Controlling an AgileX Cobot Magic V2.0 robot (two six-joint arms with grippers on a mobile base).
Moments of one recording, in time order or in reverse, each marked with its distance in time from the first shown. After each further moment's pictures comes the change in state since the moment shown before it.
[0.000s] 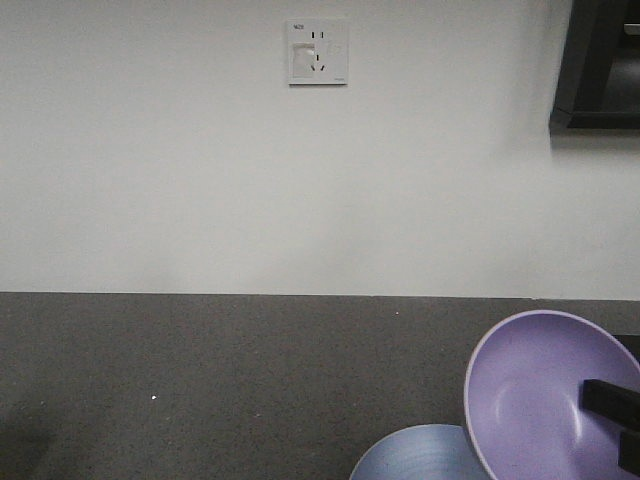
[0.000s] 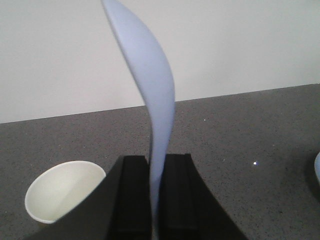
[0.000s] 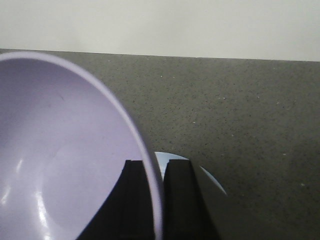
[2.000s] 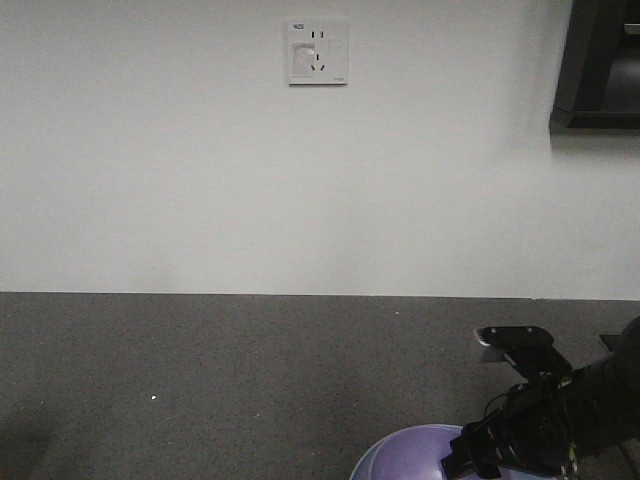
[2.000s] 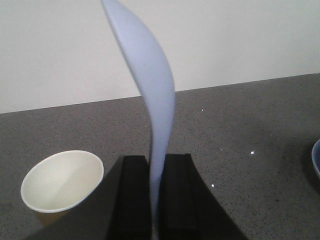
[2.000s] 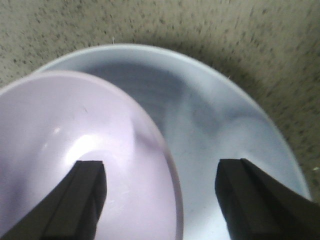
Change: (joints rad) left arm 0.000 0.000 0.000 -0.001 0.035 0.000; right arm 0.309 0.692 -0.360 -0.551 0.084 0.463
